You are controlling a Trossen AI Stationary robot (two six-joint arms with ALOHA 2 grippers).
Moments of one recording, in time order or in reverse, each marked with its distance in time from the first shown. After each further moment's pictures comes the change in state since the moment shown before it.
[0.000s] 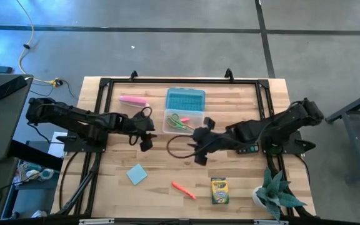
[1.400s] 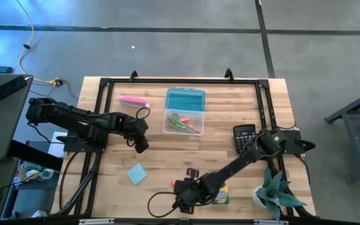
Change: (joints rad) left arm -0.001 0.002 0.000 -0.269 0.095 -0.285; right arm 0.244 0.697 0.458 -0.179 -0.202 0.338
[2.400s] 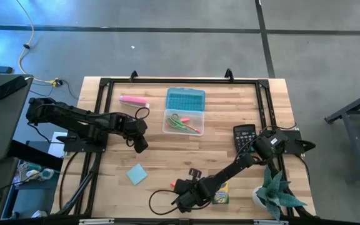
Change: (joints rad) left arm -0.001 0.000 0.000 -0.040 0.001 -0.030; right arm 0.009 0.103 -0.006 -0.048 0.060 0.141
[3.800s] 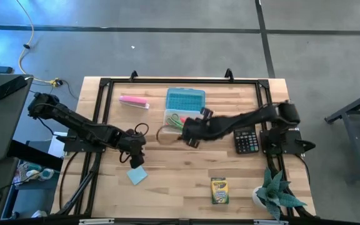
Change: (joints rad) left arm -0.319 0.000 0.000 0.059 -0.074 -0.140; right arm -0.443 -0.510 -0.342 -0.096 0.298 -0.458
